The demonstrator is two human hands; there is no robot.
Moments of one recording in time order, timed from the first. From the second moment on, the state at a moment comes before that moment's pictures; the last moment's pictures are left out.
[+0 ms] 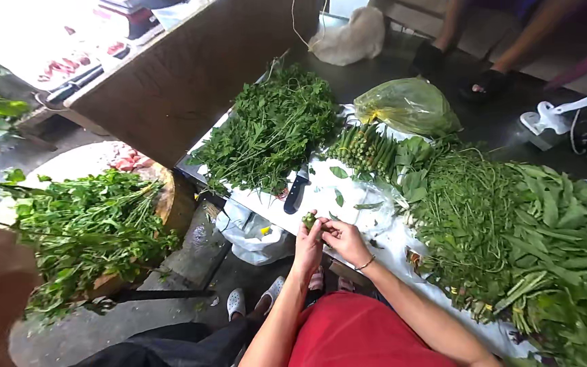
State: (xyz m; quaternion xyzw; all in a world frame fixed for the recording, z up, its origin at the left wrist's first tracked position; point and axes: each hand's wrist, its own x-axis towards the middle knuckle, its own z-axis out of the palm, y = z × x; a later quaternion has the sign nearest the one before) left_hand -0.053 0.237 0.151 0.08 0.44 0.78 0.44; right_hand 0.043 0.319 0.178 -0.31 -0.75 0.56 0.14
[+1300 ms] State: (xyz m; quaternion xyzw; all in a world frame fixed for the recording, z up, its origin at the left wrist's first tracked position) left_hand -0.059 0.212 0.149 0.17 0.51 0.74 0.40; right_hand 0.038 0.314 0.176 -0.25 -0.82 0.49 0.16
